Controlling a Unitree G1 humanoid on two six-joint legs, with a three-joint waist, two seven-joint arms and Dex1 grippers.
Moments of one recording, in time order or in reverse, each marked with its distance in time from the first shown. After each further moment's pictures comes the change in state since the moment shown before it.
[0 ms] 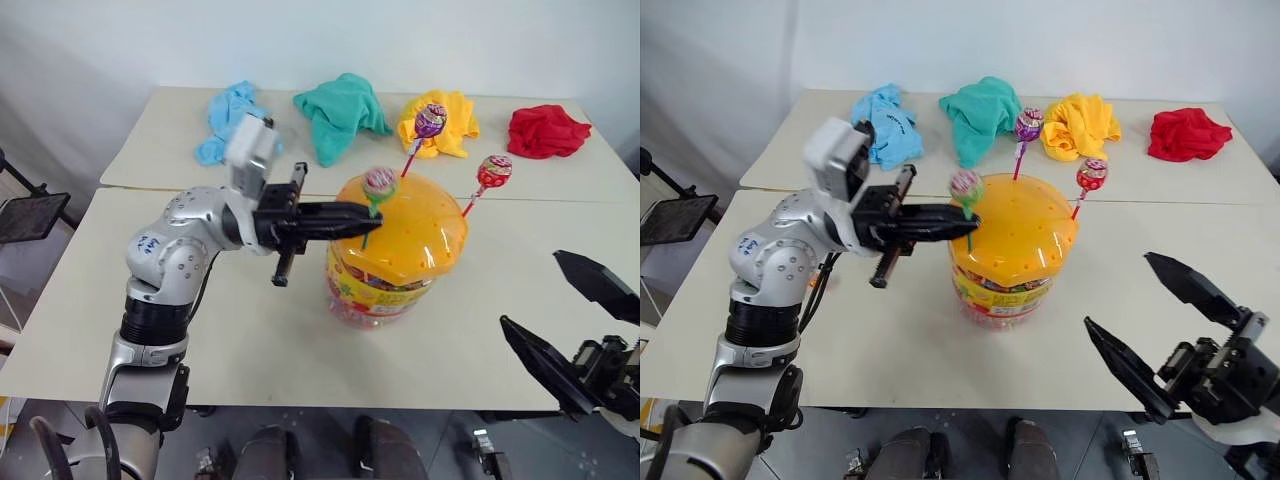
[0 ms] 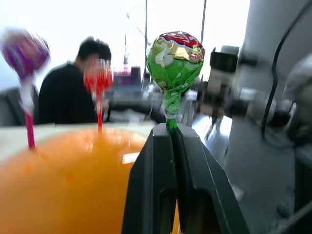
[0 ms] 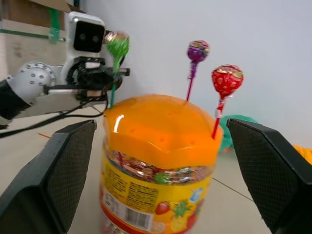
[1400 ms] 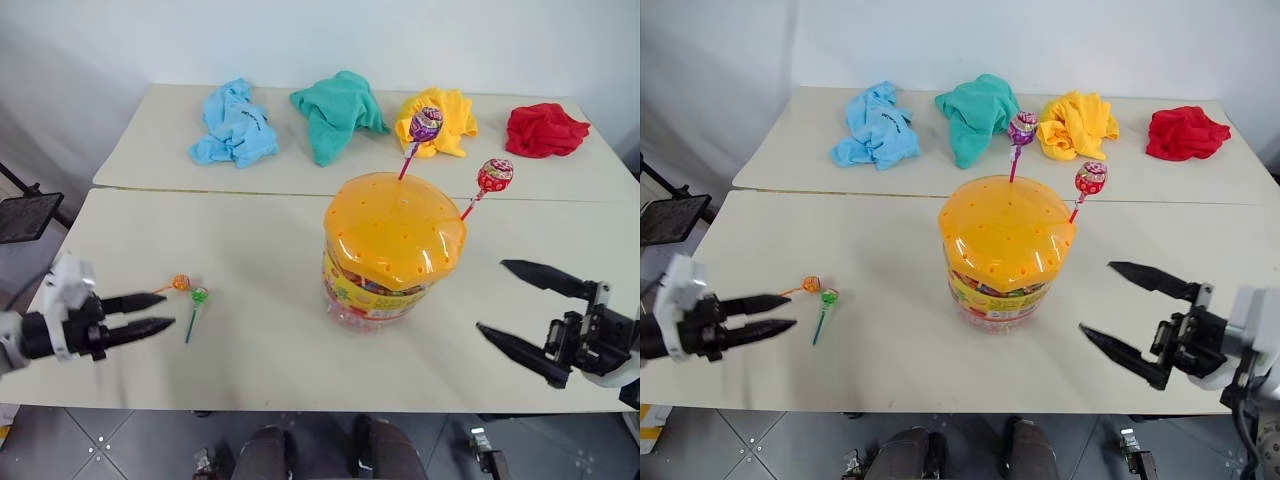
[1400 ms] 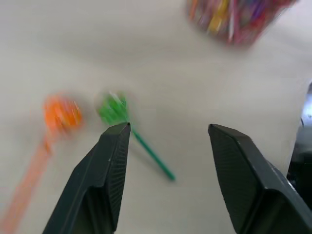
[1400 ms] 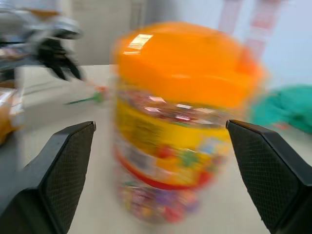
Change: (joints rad) left arm 0.748 0.607 0.429 0.092 0.125 -0.104 -0.102; right arm -0.238 -0.159 0.063 0.420 -0.095 0.071 0.245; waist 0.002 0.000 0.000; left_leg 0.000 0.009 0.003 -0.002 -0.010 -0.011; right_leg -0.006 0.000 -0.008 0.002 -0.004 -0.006
